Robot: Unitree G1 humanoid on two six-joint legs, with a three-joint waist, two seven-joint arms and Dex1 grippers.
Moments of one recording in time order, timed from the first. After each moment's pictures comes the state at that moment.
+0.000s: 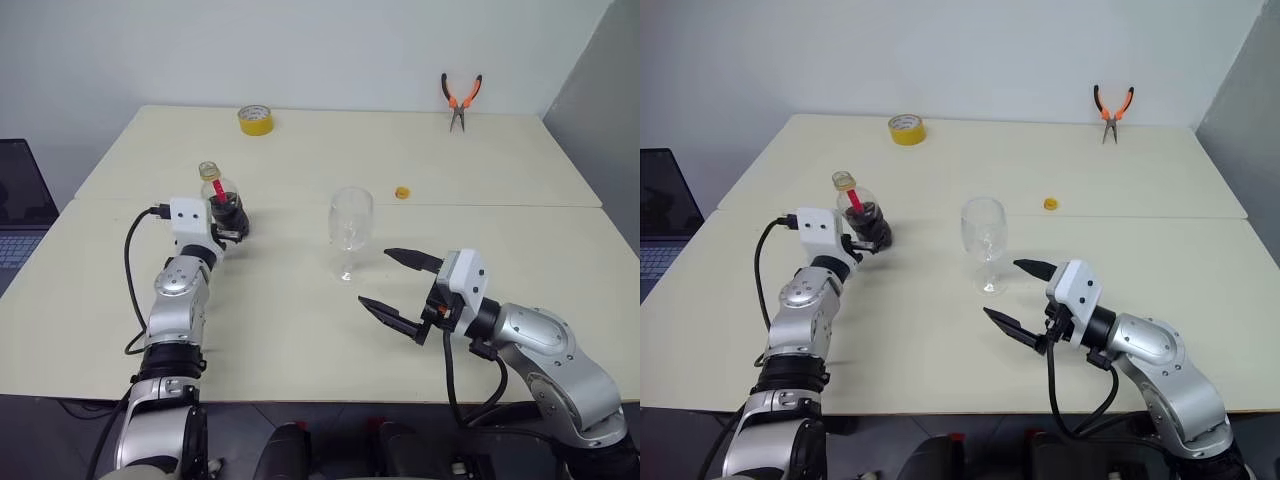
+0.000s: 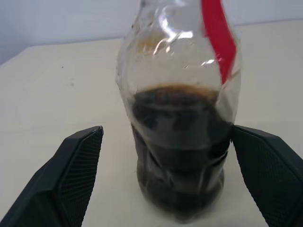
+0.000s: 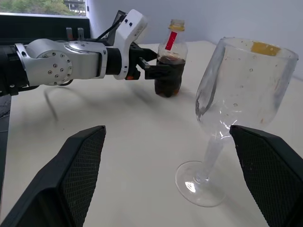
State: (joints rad) left arm -0.55 0.35 0.21 0.46 -0.13 0.06 -0.20; right arm -0.12 -0.50 0.10 -0.65 0.39 0.46 0.67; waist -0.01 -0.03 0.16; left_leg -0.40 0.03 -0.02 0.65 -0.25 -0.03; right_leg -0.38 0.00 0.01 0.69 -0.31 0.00
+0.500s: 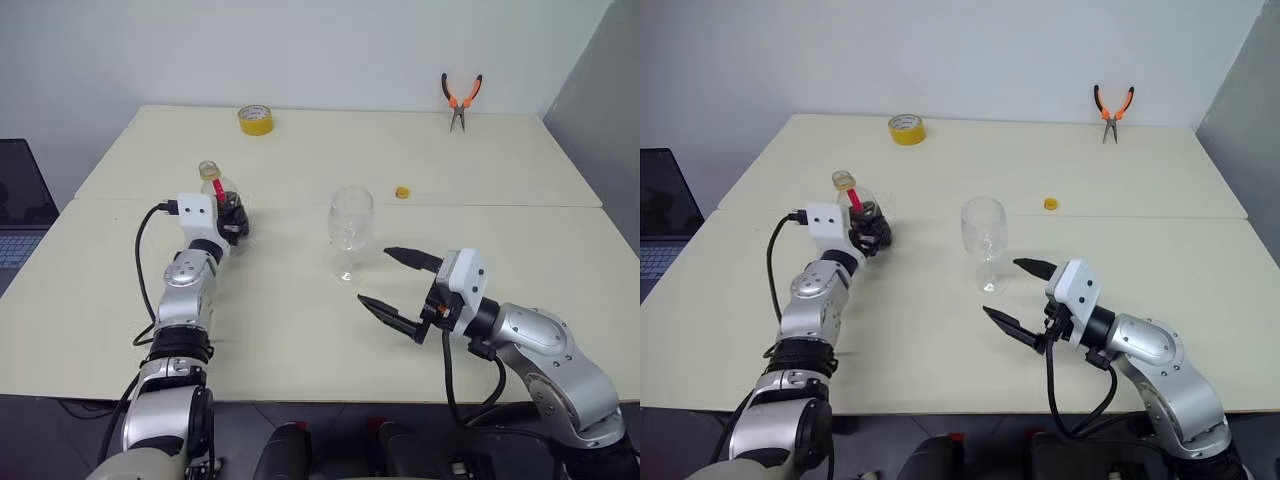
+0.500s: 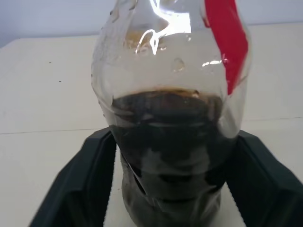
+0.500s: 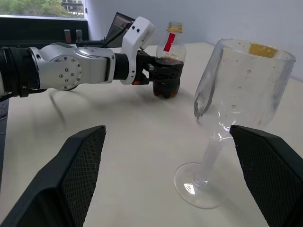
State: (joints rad) left arm -0.64 0.35 0.22 0.63 -0.15 0.00 -0.23; right arm -0.12 -0.49 0.10 -0.65 0.38 0.45 0.65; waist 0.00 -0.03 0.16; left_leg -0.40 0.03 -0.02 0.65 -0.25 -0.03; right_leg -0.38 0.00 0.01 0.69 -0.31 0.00
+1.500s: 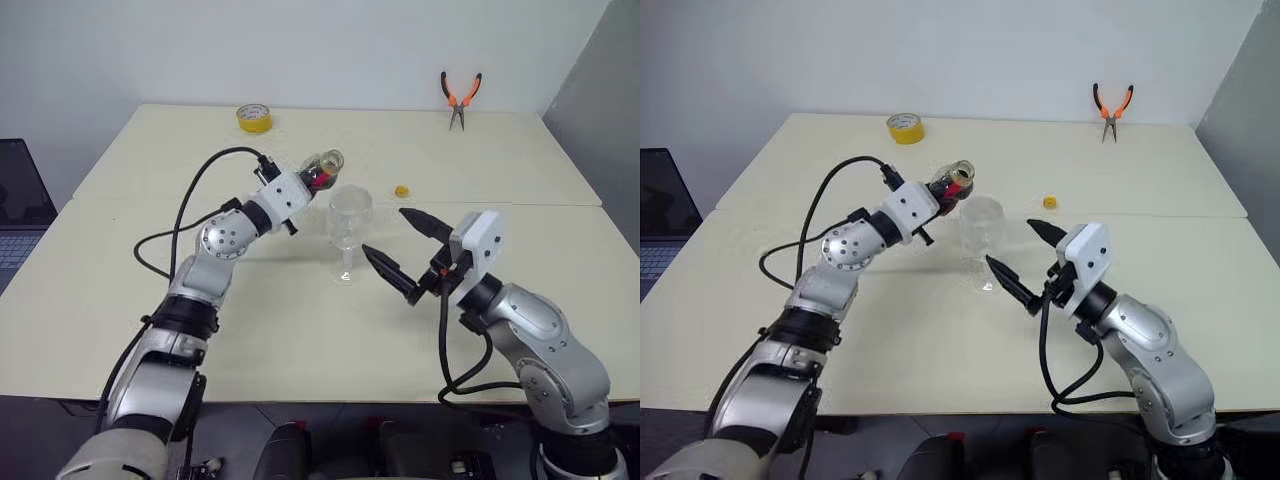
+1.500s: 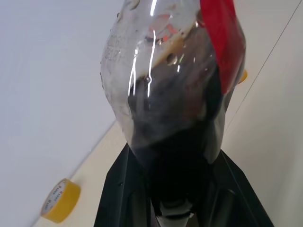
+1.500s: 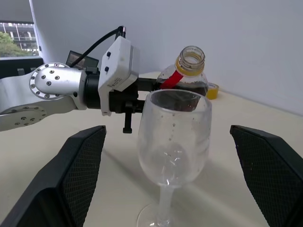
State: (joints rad) left arm -0.80 0.47 -0.17 0.54 0.19 -0.33 -0.47; right arm -0.22 -0.36 0.06 -0.66 0.43 0.53 0.44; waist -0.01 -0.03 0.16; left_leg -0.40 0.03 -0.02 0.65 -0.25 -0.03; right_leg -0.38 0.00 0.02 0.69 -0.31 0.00
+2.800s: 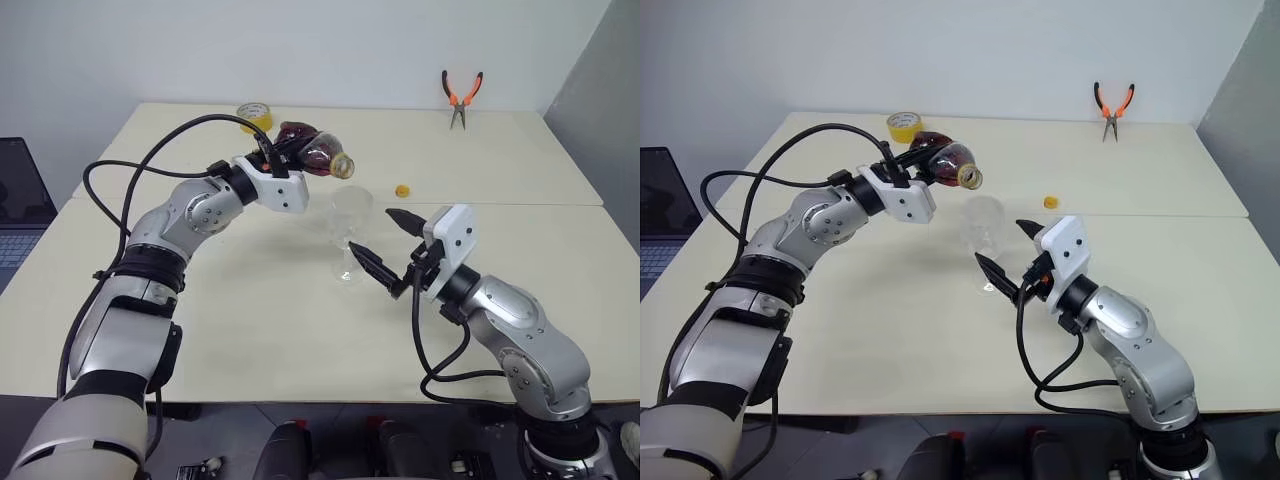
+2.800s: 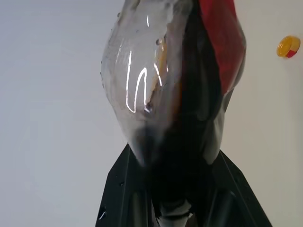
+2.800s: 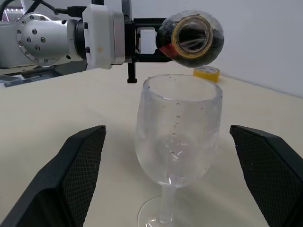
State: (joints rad) left arm -1.05 0.62 -0.30 0.86 0.62 -0.84 -0.14; right arm -0.29 -0.33 0.13 -0.62 0.38 0.62 0.38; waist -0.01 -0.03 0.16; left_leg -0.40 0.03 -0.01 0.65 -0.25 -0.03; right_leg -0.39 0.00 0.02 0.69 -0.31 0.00
